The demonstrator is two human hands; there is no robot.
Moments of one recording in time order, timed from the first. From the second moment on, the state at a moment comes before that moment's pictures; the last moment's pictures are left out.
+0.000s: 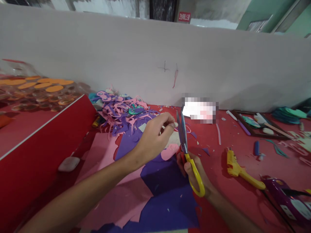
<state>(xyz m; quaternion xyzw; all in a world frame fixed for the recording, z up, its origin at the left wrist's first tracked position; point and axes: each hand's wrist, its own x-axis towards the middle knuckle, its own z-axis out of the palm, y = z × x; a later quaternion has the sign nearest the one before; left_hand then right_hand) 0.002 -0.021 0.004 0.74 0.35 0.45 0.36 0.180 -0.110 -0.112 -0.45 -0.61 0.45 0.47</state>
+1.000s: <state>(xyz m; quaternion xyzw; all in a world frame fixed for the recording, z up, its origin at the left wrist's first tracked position) 0.009 -0.031 -0.005 0.70 0.36 0.49 0.38 0.178 -0.110 -0.111 -0.47 -0.60 0.46 0.46</state>
